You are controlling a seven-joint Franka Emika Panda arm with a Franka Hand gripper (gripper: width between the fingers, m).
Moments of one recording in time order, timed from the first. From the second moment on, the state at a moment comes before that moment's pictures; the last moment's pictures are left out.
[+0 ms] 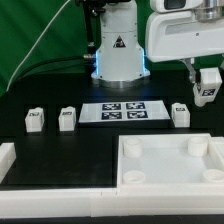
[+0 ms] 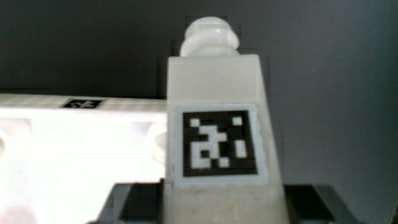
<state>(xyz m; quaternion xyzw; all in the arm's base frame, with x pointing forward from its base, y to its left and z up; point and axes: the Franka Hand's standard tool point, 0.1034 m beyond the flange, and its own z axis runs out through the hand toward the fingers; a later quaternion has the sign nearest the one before) 0.481 0.139 0.123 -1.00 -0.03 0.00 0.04</state>
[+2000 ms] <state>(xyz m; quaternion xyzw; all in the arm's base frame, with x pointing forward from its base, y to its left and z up) 0.601 0.095 0.129 -0.97 -0.12 -0.21 0.03</state>
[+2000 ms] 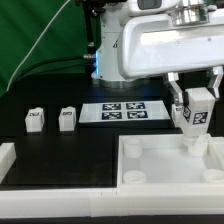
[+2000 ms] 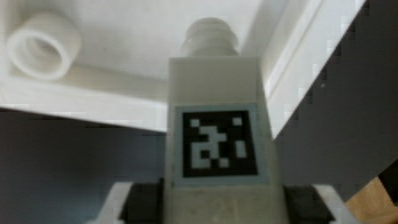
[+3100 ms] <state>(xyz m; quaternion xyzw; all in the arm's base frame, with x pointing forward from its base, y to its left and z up) 0.635 0.104 0.119 -0.96 -0.12 -0.26 0.03</state>
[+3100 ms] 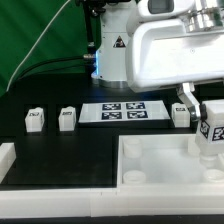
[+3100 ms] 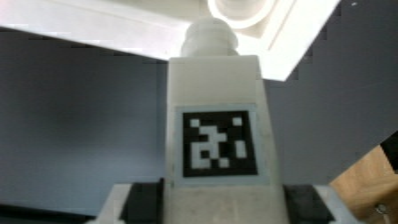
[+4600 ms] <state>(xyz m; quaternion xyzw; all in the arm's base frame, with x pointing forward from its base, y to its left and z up) 0.622 0.118 0.092 -0.95 -0.13 -0.27 0.03</state>
